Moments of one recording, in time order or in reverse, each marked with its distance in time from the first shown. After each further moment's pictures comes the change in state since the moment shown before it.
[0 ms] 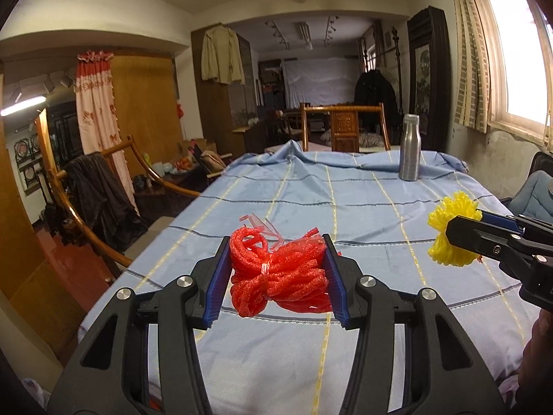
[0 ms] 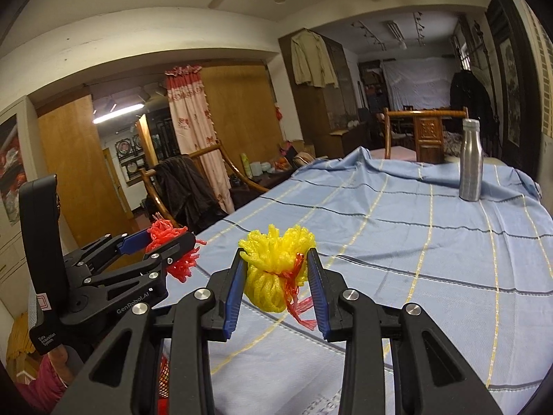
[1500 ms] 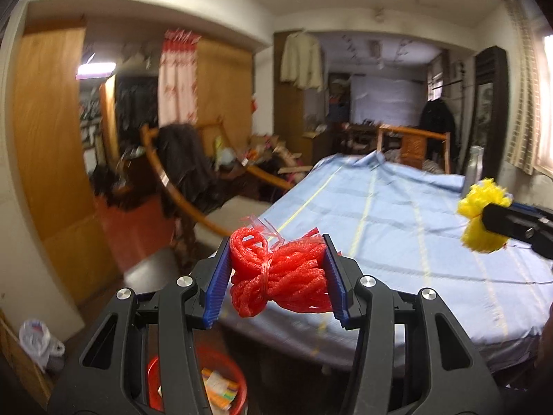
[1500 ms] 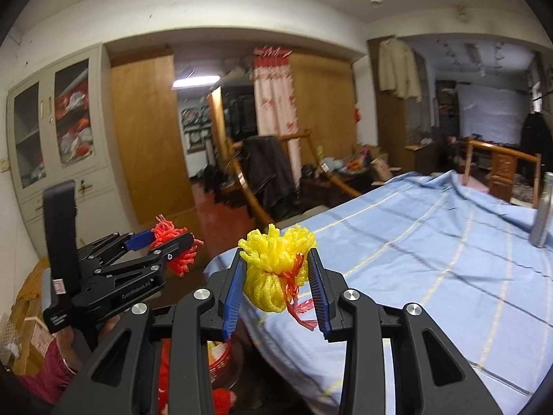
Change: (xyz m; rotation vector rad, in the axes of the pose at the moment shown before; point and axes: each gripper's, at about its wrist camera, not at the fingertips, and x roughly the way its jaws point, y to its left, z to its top) left arm -0.106 0.166 -0.086 -0.215 0.002 0.217; right arm 0.011 0.180 -0.013 -0.224 0.066 0.236
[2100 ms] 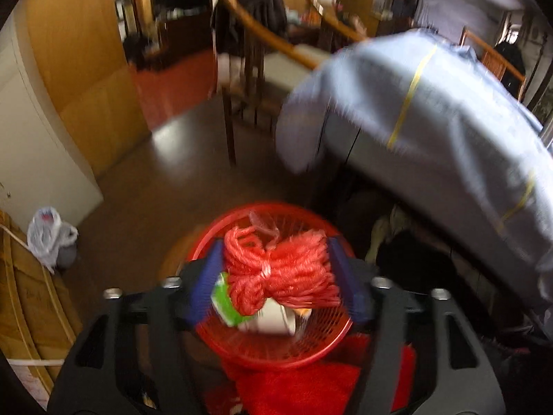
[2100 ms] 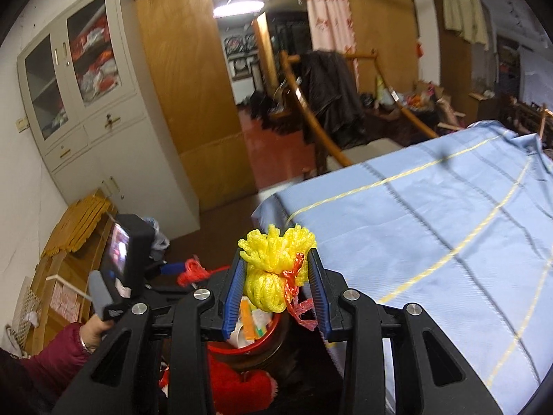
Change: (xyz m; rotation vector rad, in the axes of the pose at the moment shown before) left arm 0.114 0.158 -0.157 -0.174 0.580 0.114; right arm 0.163 0.078 -0.020 -0.057 0.333 0.203
